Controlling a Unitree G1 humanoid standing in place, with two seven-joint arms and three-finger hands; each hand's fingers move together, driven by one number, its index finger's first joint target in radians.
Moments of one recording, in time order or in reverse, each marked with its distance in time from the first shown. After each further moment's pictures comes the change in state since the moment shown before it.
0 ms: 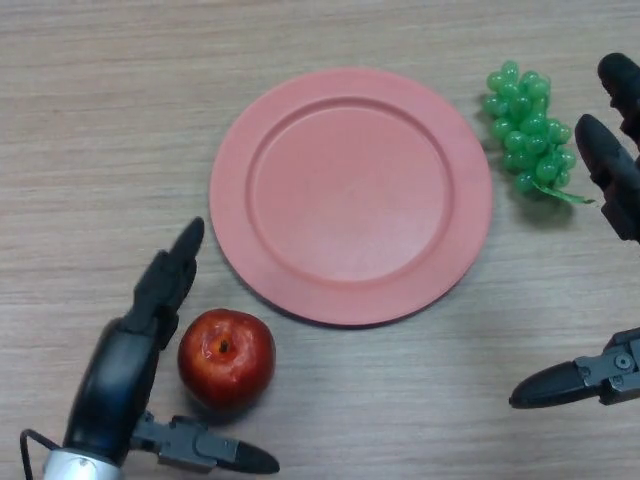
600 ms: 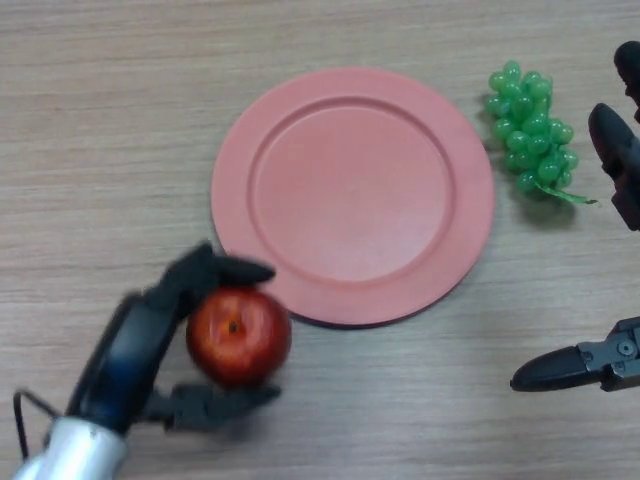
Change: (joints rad) left arm -0.093 0.027 -0.022 -0.214 0.131 0.224 -0.042; right arm -0.019 0.000 -0.001 0.007 0.001 0.000 -0.039
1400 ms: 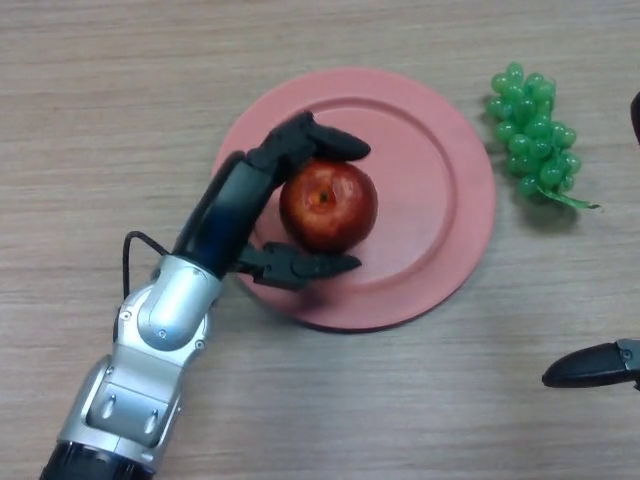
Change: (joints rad) left arm -0.515 -0.032 -0.123 0.605 -0.043 -0.244 0.097; right arm 0.020 0.001 -0.083 -0.041 0.085 0.000 -0.009
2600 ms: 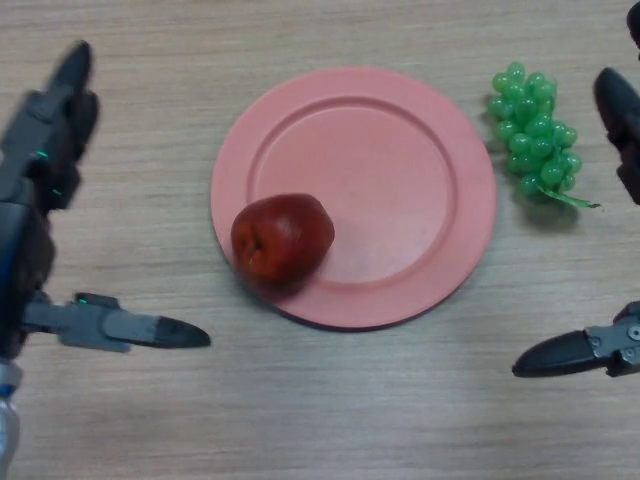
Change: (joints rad) left arm 0.413 0.071 0.407 -0.694 -0.304 0.203 -0.101; right arm -0.071 -0.015 0.091 -0.010 -0.049 0.058 -0.028
